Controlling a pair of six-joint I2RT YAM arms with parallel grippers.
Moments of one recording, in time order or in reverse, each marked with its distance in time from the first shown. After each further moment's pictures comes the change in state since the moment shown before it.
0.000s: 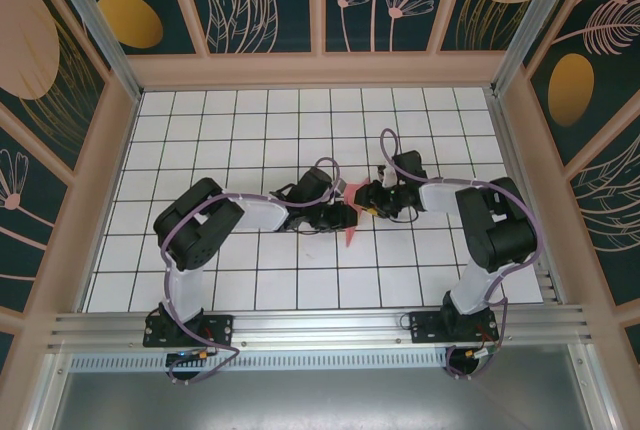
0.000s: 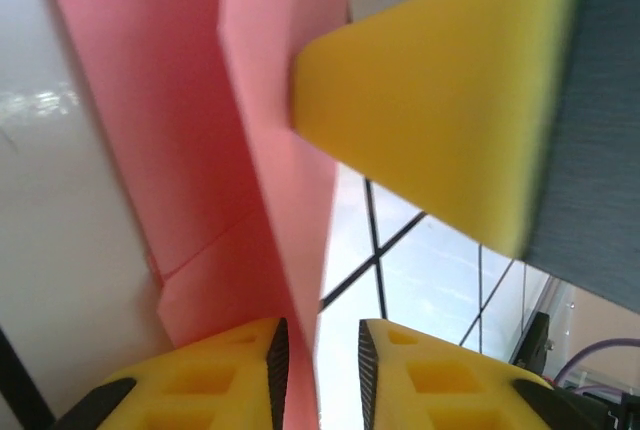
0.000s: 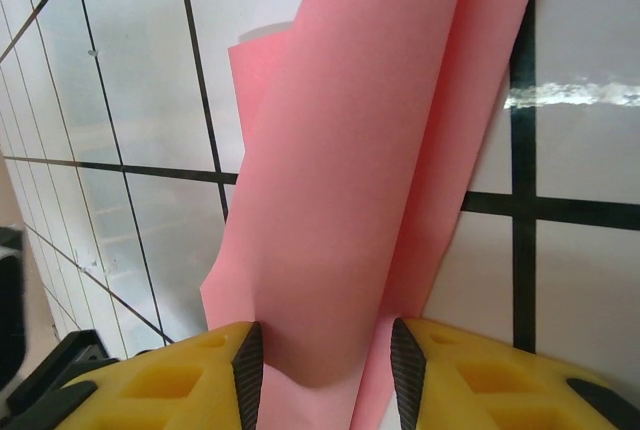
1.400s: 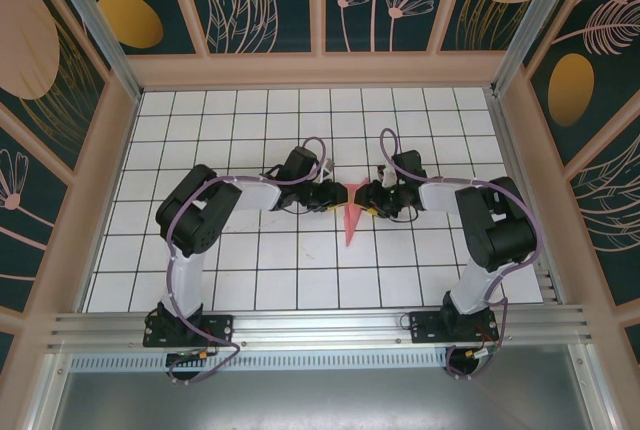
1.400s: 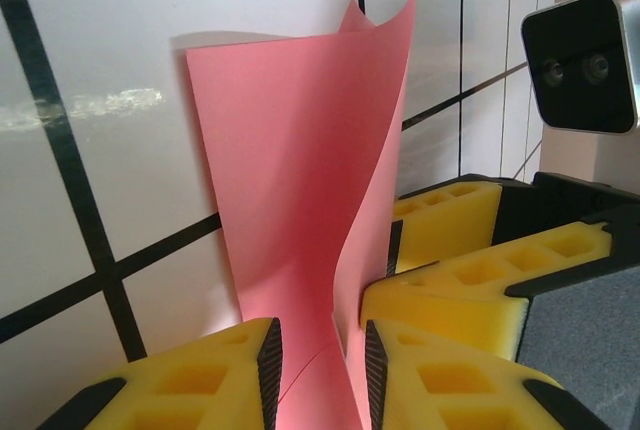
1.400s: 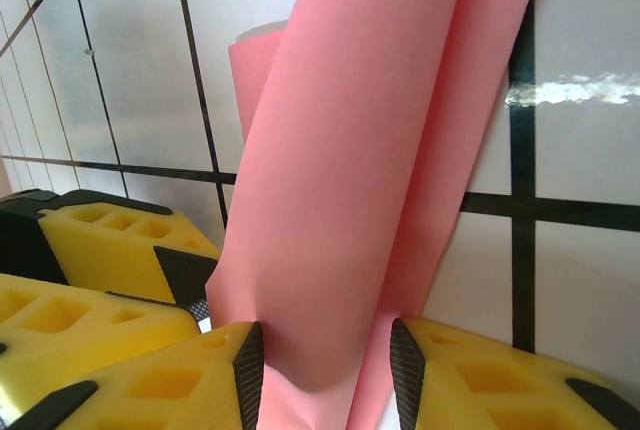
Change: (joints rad) left arm 0.153 0.092 0.114 -0.021 0.117 0.032; right arm 0.000 0.003 0.005 -0.009 -0.001 -0.003
